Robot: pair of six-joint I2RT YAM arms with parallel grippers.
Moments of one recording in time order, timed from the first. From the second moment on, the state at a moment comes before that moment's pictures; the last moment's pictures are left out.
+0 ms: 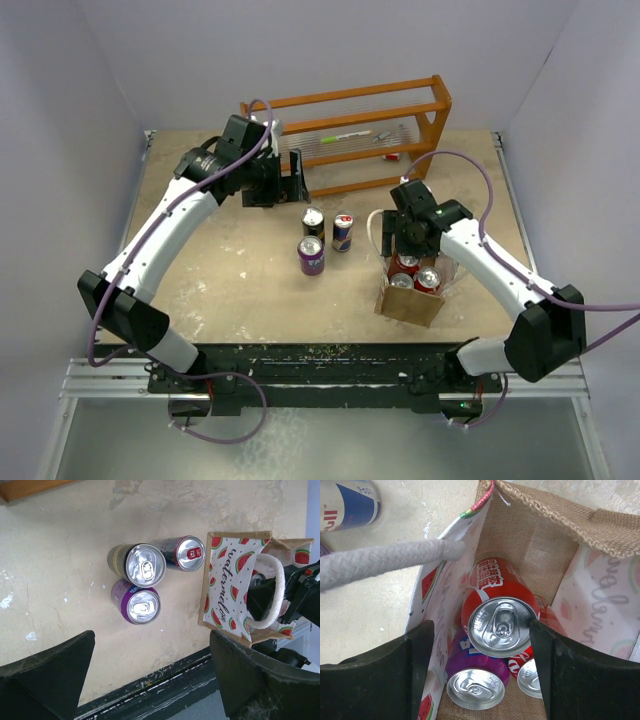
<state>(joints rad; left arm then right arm) -0.49 1.56 1.72 -0.98 0.16 -0.51 0.47 1.37 1.13 -0.91 0.22 0.47</state>
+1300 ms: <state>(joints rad) -0.44 1.61 1.71 -0.97 0.21 -0.43 0.46 1.47 1.06 -0.85 0.23 0.43</state>
